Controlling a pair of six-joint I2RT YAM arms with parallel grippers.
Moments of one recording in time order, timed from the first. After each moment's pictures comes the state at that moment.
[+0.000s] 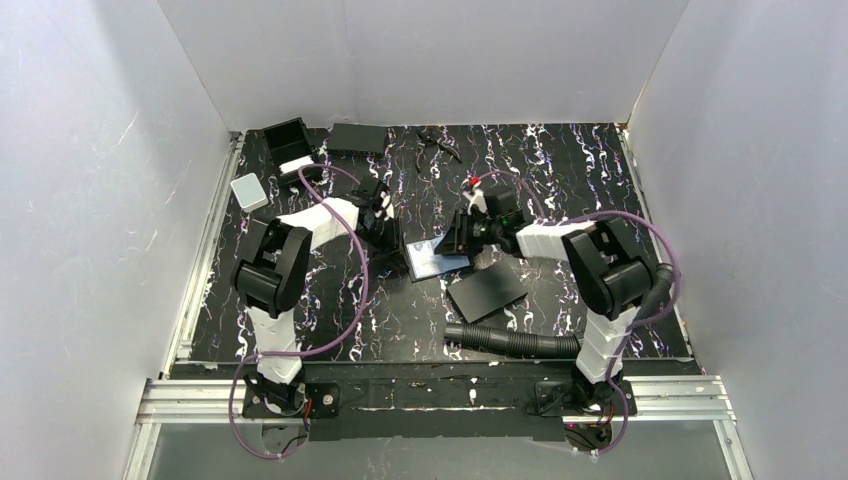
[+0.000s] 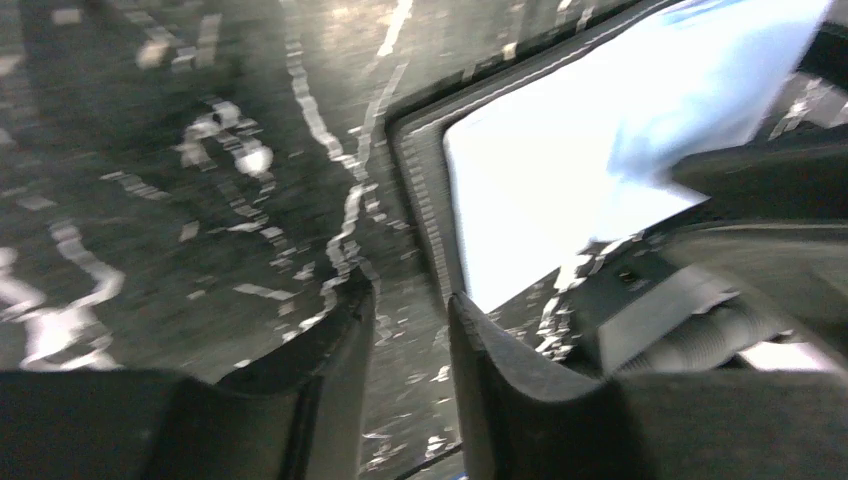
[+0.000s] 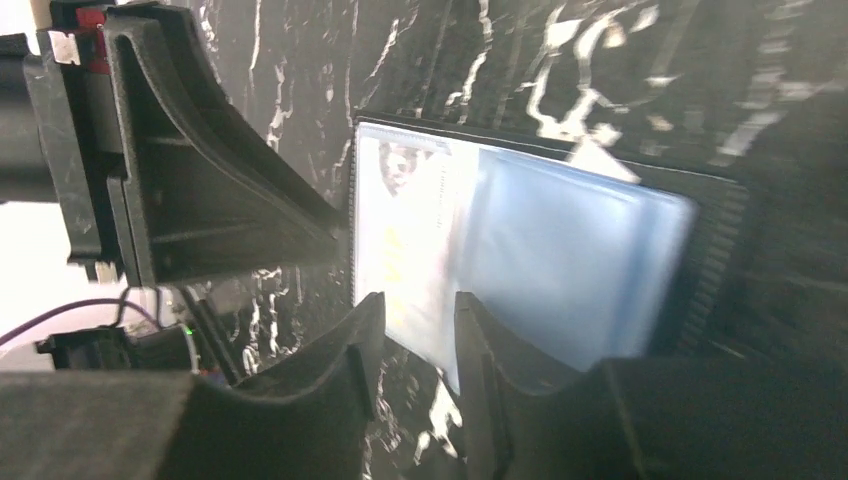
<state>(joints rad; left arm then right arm) -0.42 1.94 1.25 -0.59 0.38 -0.53 0.50 1.89 0.97 0.23 -0.61 0.62</state>
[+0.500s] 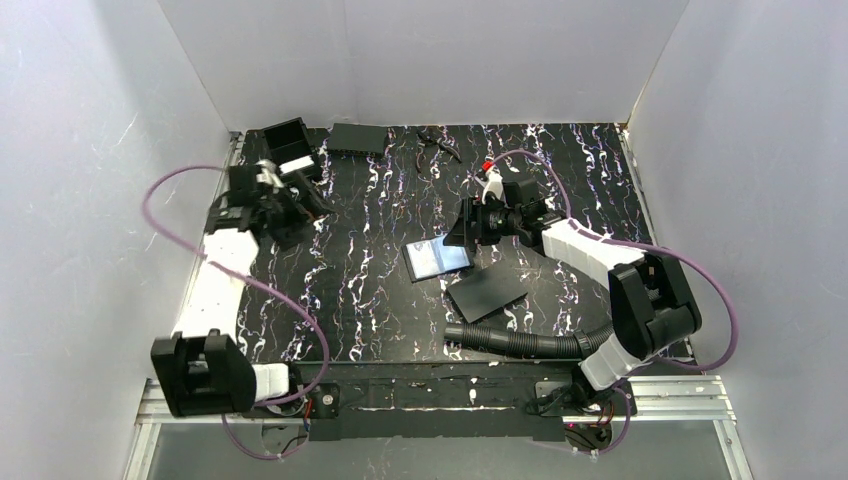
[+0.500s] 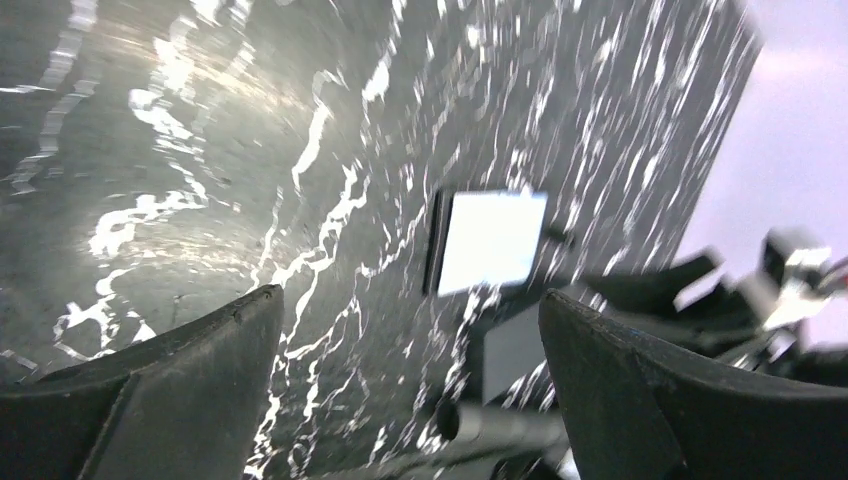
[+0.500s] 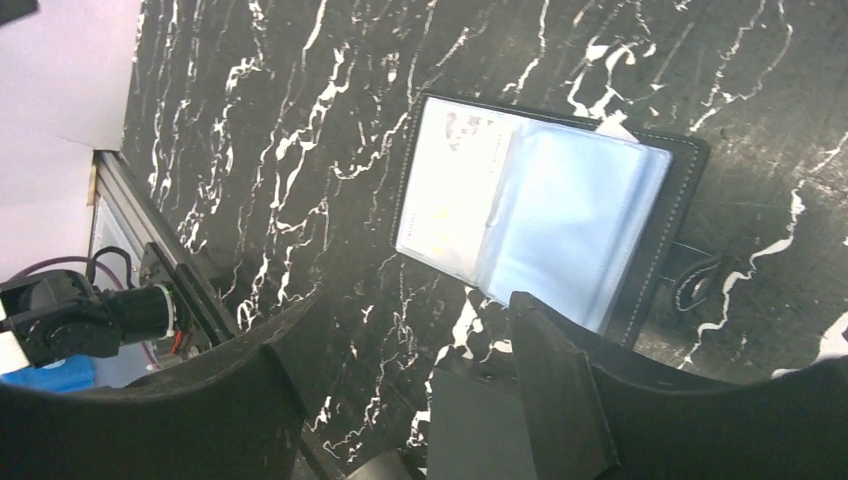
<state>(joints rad) 0.03 1.30 1.11 -0.69 0.37 -0.61 0.46 1.59 0.97 -0.06 -0.56 0.41</state>
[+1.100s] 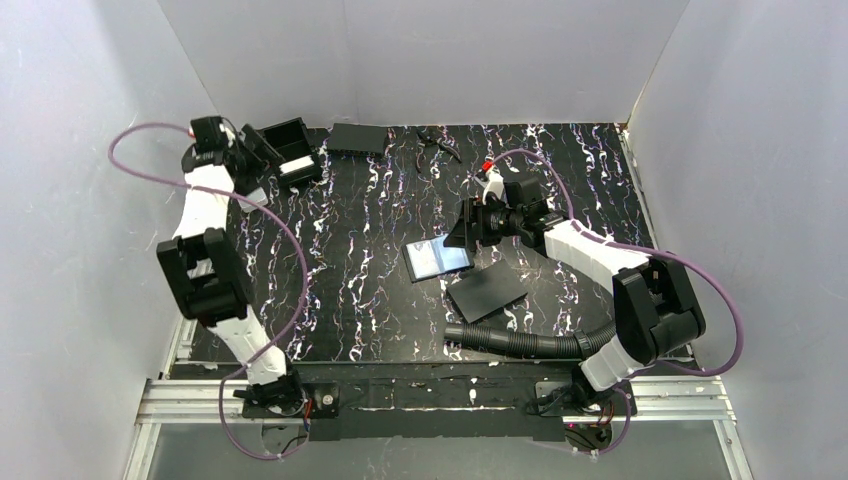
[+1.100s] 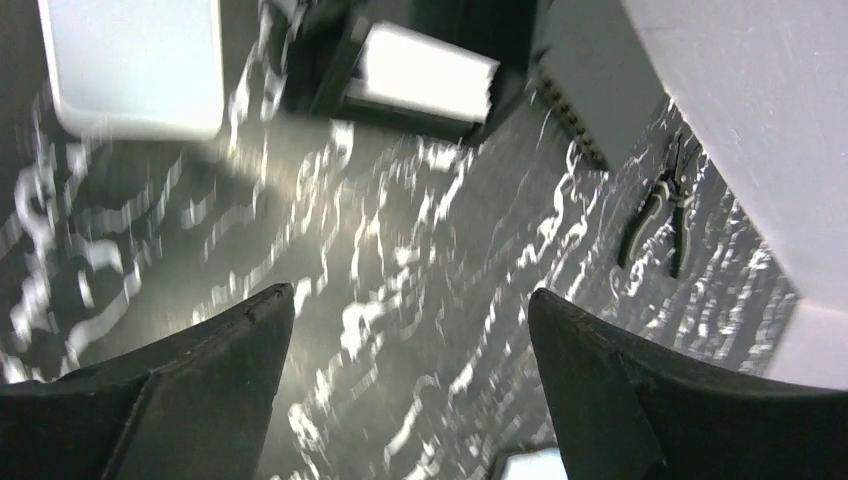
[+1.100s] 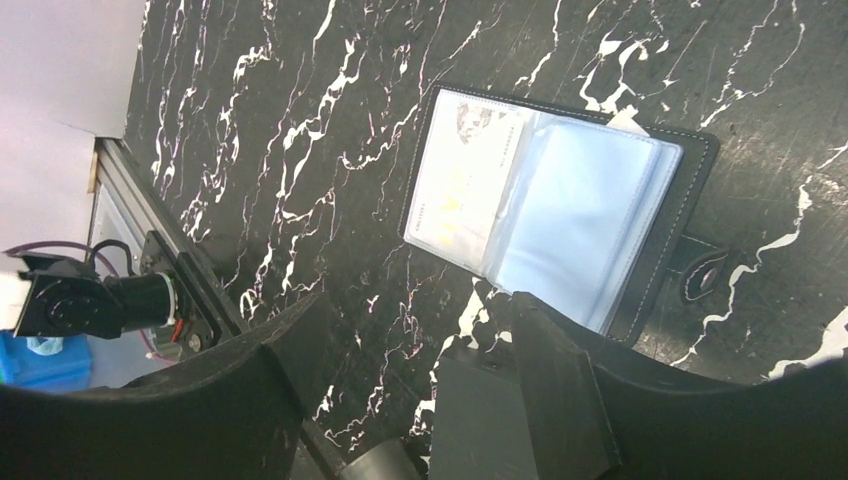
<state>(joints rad) 0.27 1.76 1.49 -0.53 0.23 -0.61 0.47 1.56 0.97 -0.08 -0.57 0.40</state>
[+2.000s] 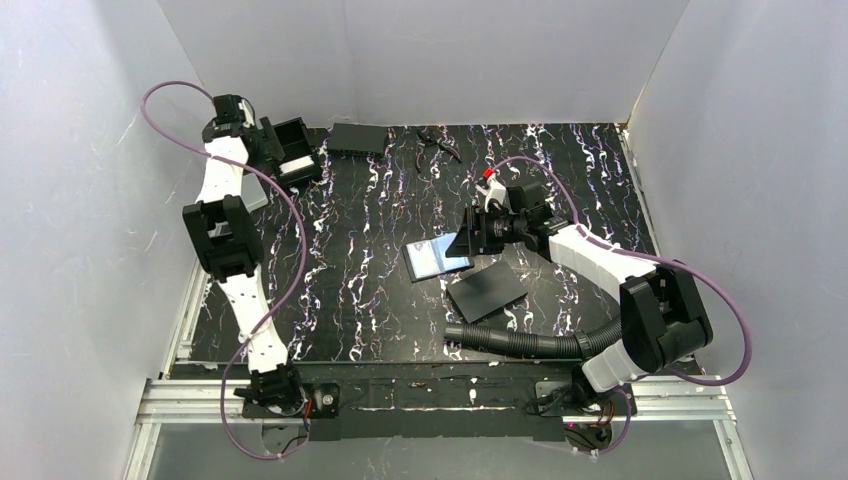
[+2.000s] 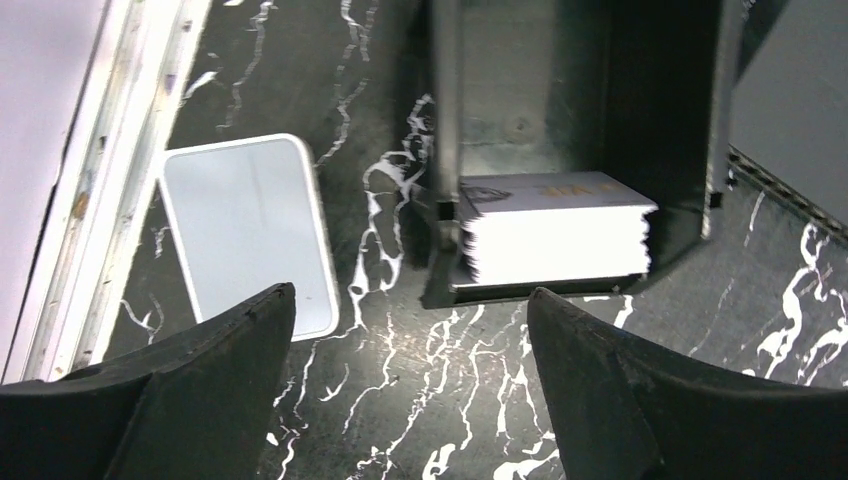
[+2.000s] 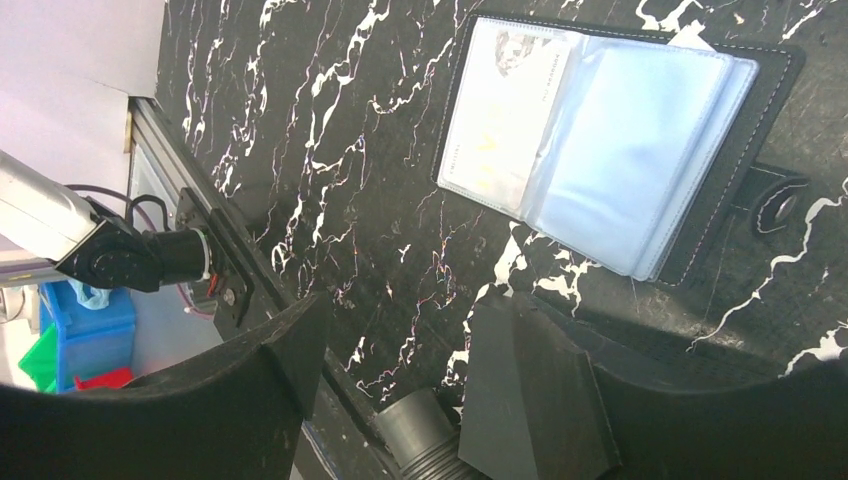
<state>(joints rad) 0.21 2.27 2.11 -0.71 -0.02 -0.18 0.47 1.51 0.94 -0.16 -0.64 0.41</state>
